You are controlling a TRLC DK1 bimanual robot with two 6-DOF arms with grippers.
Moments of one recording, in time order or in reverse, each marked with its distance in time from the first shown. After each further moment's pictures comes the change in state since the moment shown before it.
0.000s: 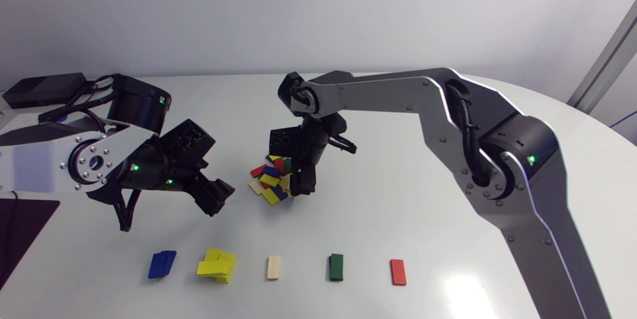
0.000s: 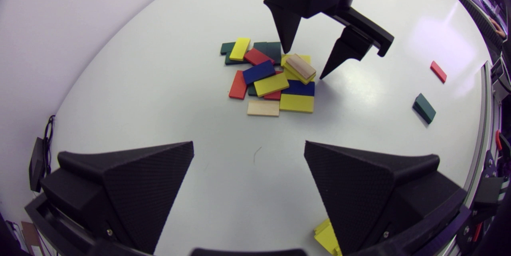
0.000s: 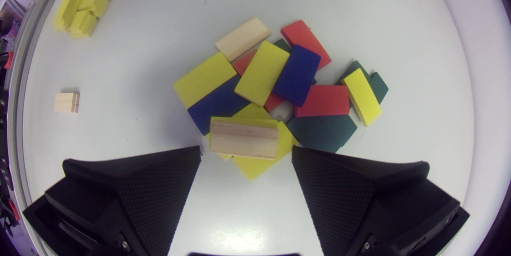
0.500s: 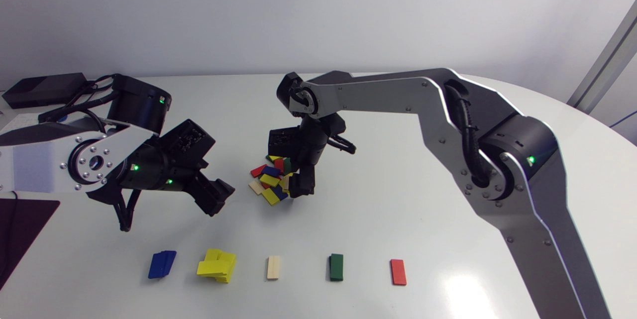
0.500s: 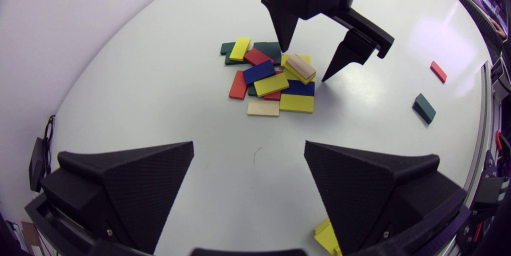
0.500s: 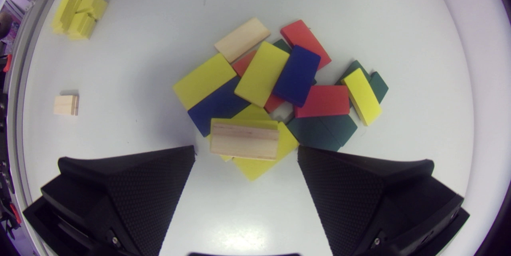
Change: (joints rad) left arm 0.000 0.000 0.000 0.000 0.000 0.000; right arm 0.008 0.000 0.002 0.000 0.008 0.016
